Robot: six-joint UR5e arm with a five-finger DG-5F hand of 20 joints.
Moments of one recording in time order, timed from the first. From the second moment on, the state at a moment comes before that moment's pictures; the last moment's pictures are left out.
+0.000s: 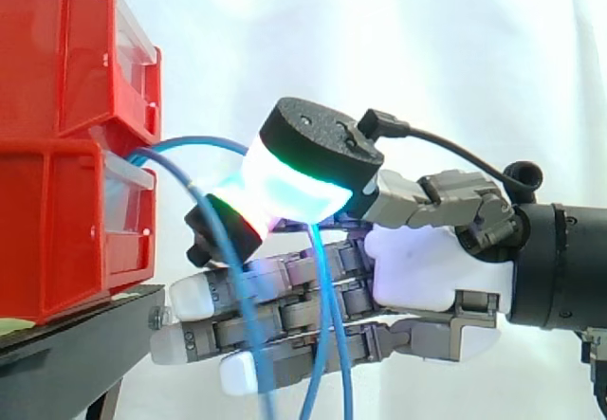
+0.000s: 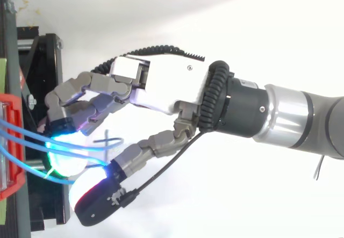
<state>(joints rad) 0.19 -2.42 -1.08 -2.67 -1.20 -0.01</state>
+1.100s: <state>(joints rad) 0.16 -2.41 -1.08 -2.72 -1.21 -0.01</state>
